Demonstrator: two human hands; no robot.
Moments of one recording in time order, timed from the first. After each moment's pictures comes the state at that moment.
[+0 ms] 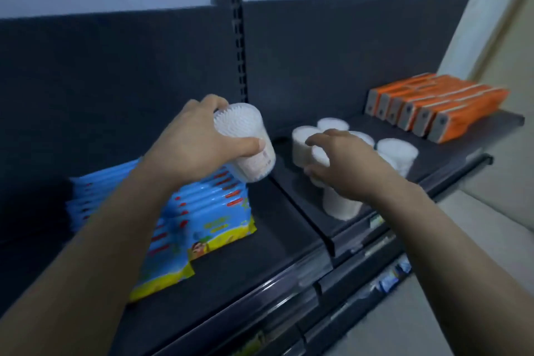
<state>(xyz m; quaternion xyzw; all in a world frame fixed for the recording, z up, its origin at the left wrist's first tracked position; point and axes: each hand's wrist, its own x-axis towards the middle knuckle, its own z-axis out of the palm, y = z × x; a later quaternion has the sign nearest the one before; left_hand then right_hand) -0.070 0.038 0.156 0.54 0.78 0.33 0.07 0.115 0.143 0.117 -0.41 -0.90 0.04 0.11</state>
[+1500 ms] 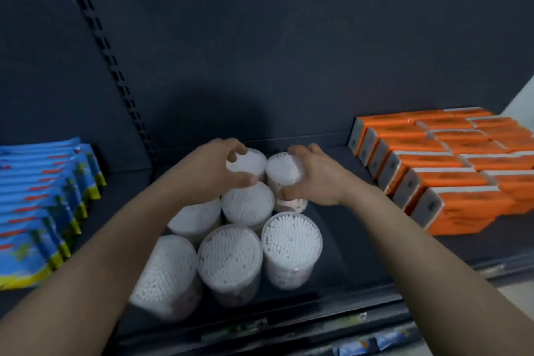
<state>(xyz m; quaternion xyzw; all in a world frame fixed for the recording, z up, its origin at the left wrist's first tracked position) 0.062 0.313 0.085 0.43 0.85 0.25 0.17 0.189 0.475 0.058 -0.24 -0.93 0.26 -0.01</state>
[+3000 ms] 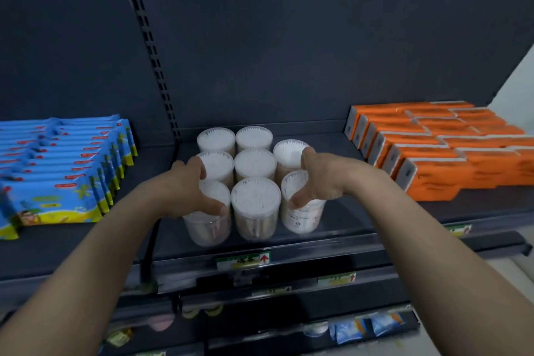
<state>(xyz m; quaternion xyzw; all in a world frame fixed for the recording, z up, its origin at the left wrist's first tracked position) 0.112 0.216 0.076 0.31 0.91 0.13 0.24 0.252 0.406 0.094 -0.29 -0.93 0.14 -0.17</state>
